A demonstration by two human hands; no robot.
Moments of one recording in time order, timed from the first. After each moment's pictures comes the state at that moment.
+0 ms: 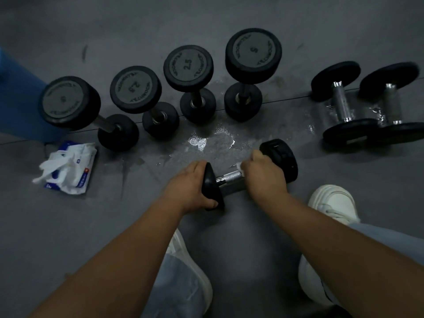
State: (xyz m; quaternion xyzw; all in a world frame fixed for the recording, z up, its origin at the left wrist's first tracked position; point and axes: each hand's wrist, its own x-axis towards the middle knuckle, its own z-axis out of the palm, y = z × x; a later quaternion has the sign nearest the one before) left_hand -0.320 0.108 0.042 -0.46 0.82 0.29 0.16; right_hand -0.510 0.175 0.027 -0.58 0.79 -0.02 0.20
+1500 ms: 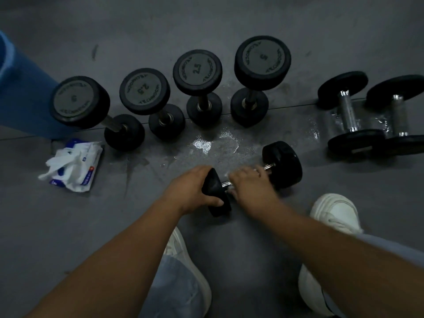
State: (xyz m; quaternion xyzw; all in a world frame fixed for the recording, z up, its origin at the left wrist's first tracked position) left_hand -0.313 0.100 0.037 -0.46 0.81 0.34 0.13; right_hand -0.489 0.175 0.004 -0.70 0.68 0.08 0.22
